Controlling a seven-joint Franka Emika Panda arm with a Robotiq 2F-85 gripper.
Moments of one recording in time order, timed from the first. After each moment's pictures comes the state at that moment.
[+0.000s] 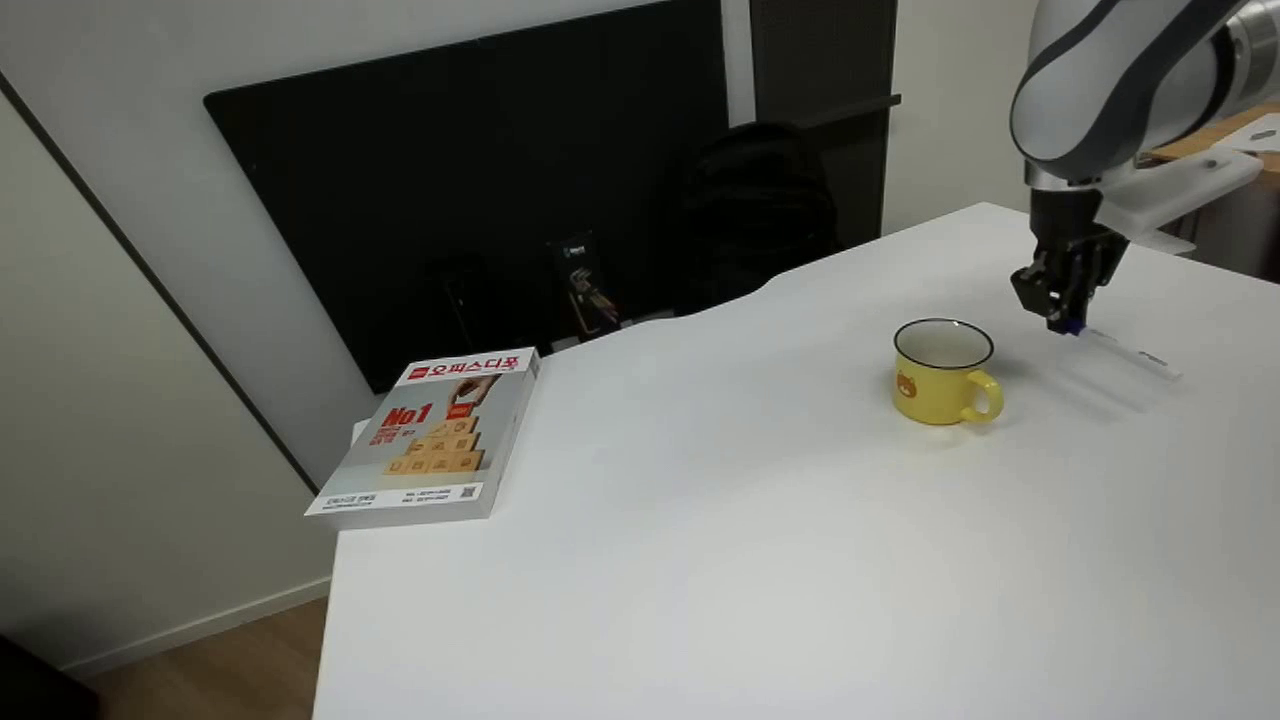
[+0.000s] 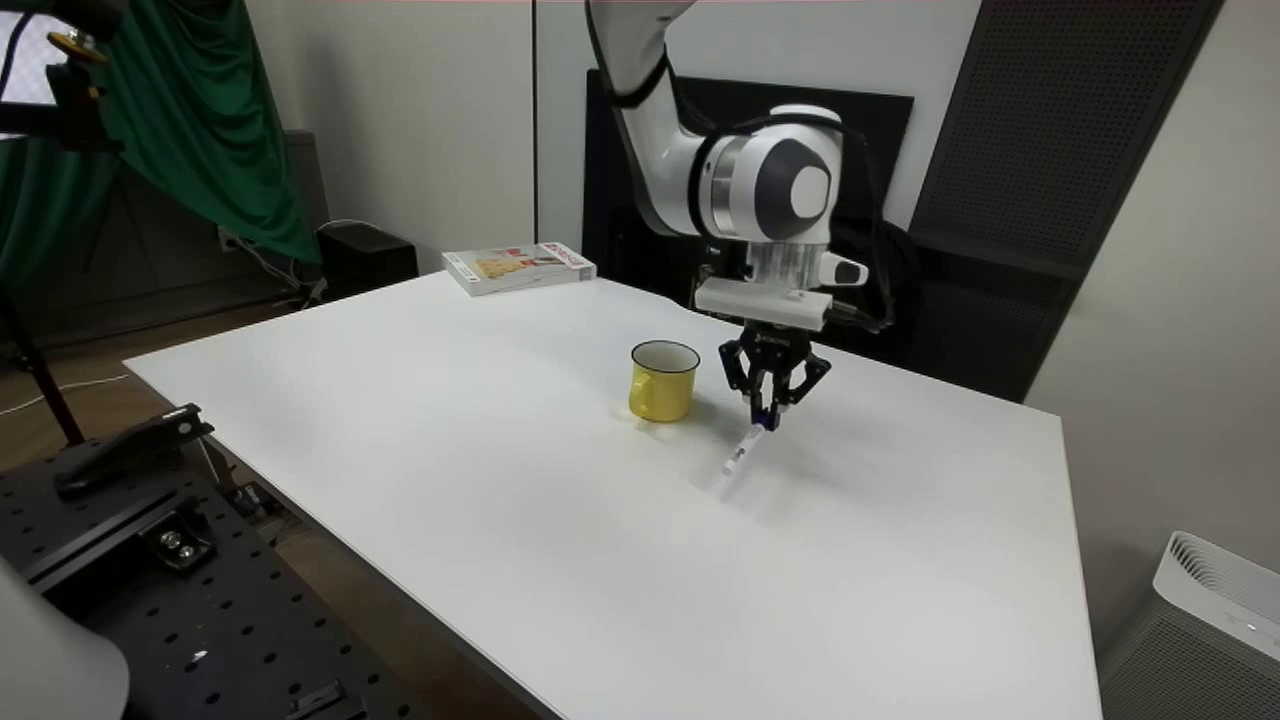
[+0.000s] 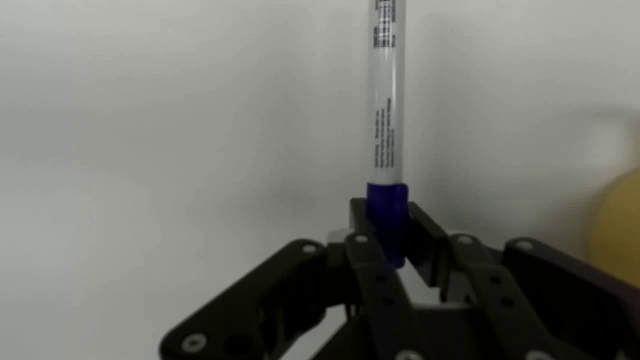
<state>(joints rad) -0.10 0.85 -0.12 -1.67 -0.07 2.46 -0.12</state>
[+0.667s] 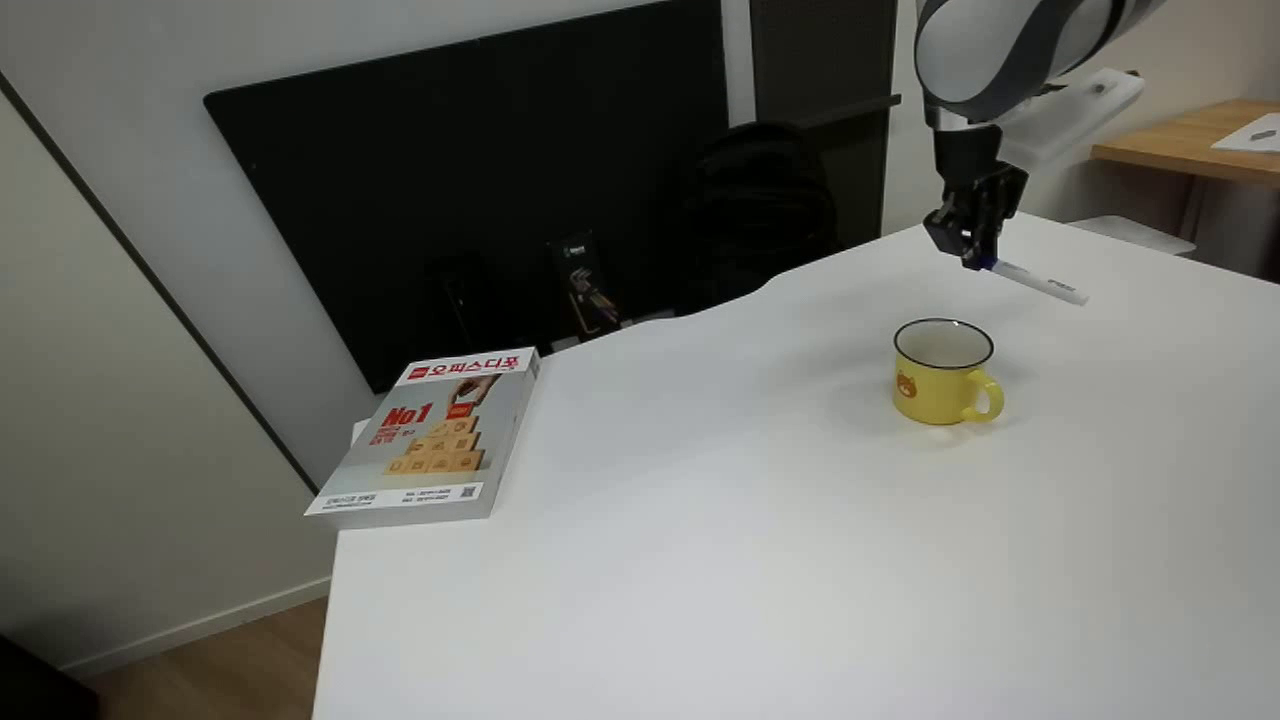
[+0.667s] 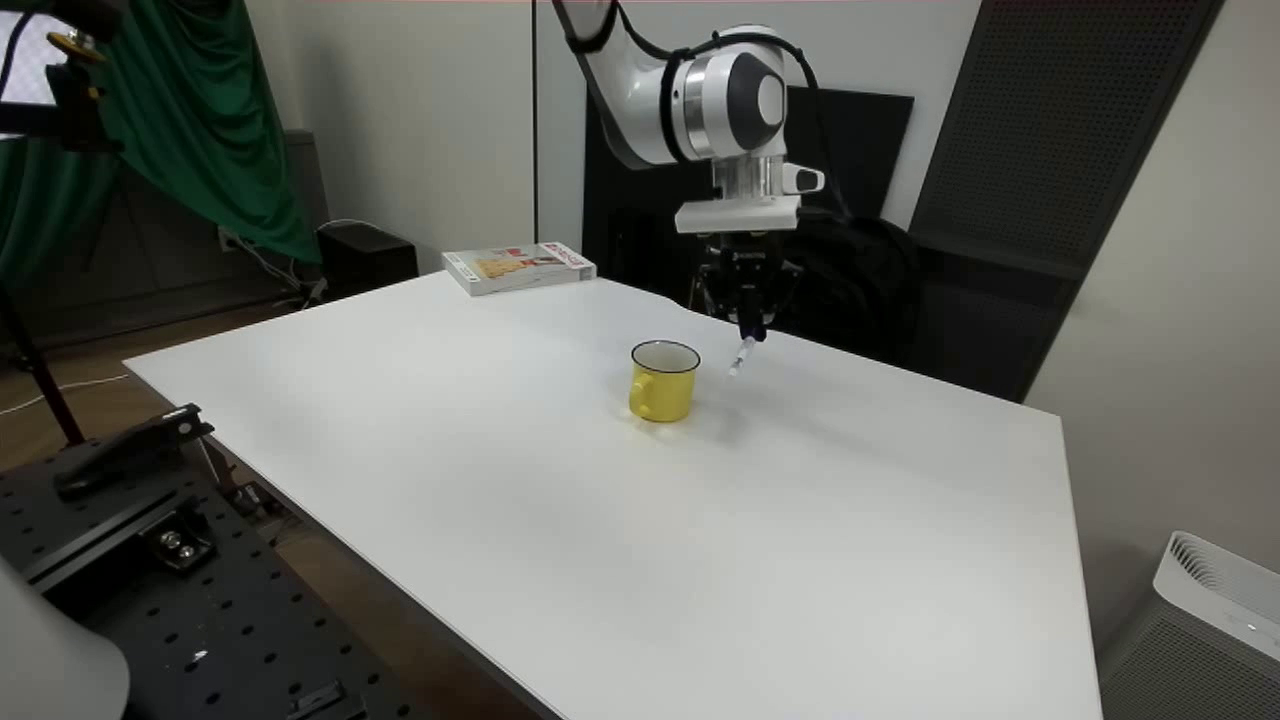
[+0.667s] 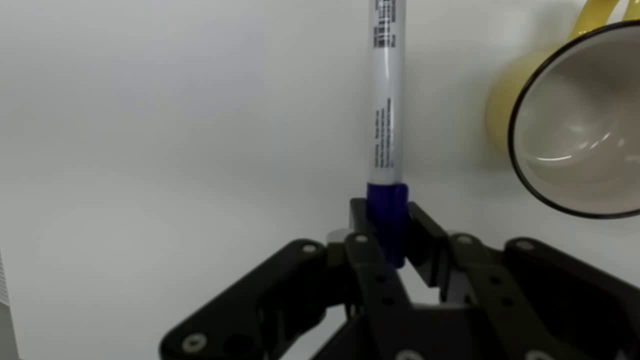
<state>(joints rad) 0.02 0.82 -0.13 -1.54 -0.18 2.37 -0.07</state>
